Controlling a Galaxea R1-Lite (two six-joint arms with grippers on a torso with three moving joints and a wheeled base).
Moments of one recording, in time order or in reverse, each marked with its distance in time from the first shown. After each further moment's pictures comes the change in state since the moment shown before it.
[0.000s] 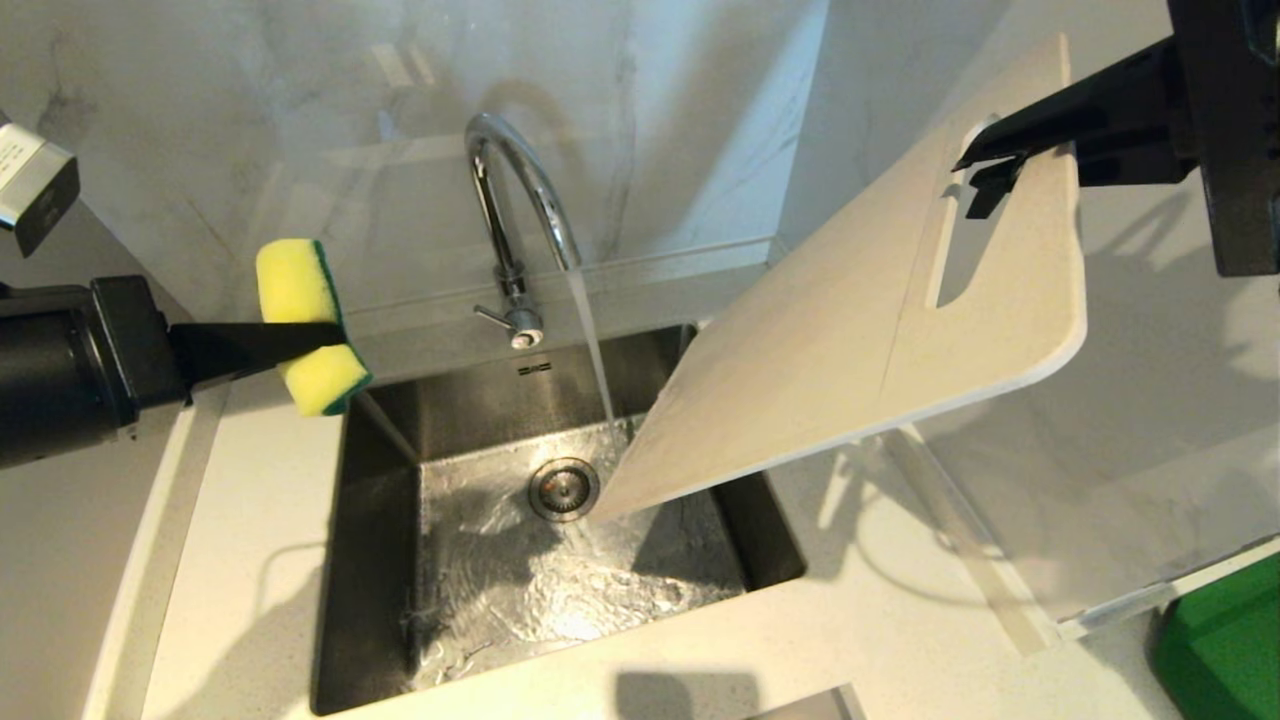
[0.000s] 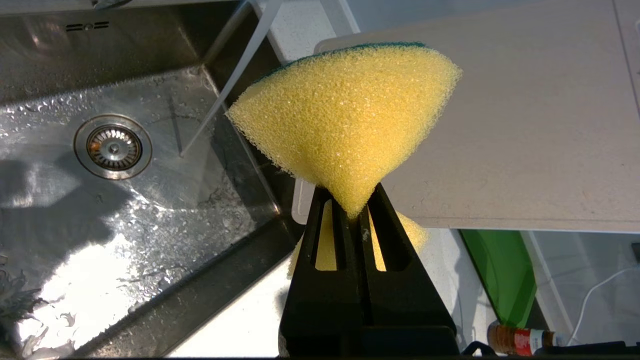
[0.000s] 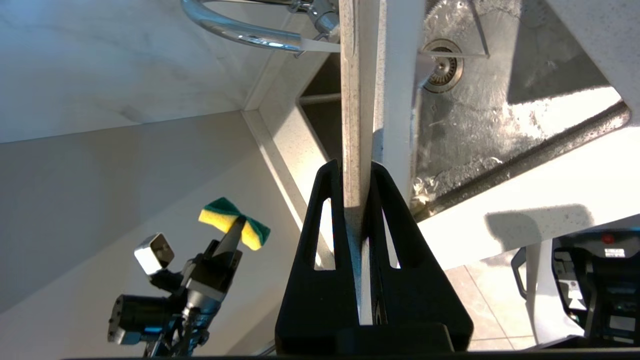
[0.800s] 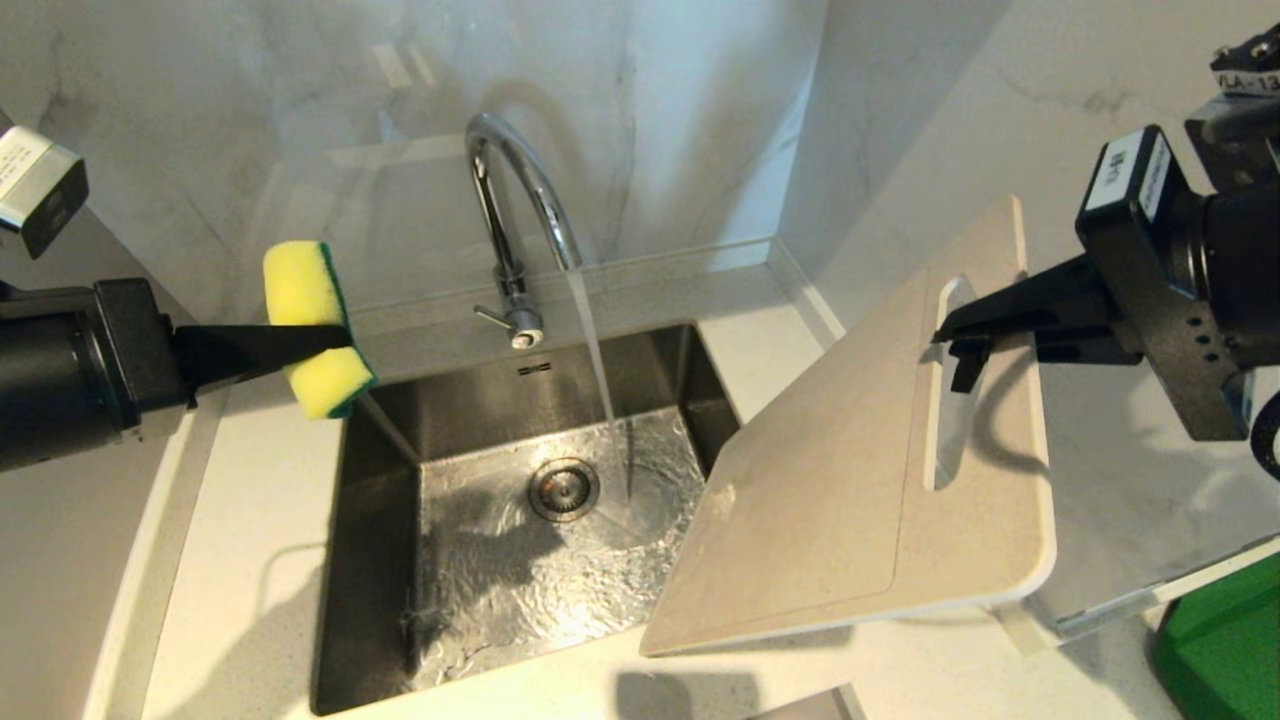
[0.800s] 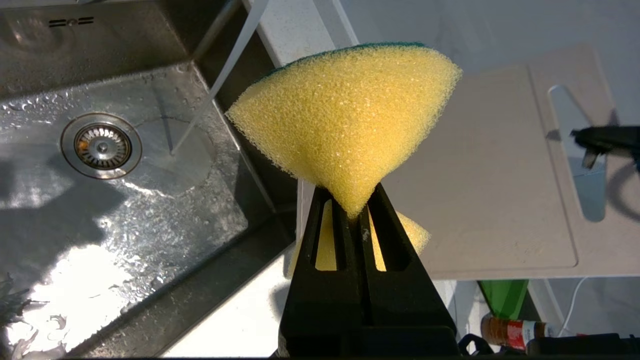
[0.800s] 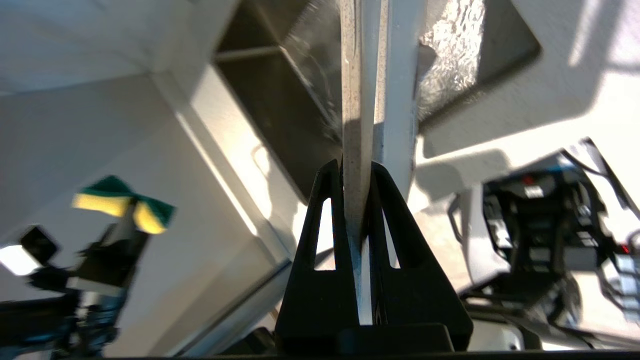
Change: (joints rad) left arm 0.000 0.004 0.004 -0.009 -0.027 -0.002; right arm 0.000 -0.058 0.274 -0.010 0.000 -0.054
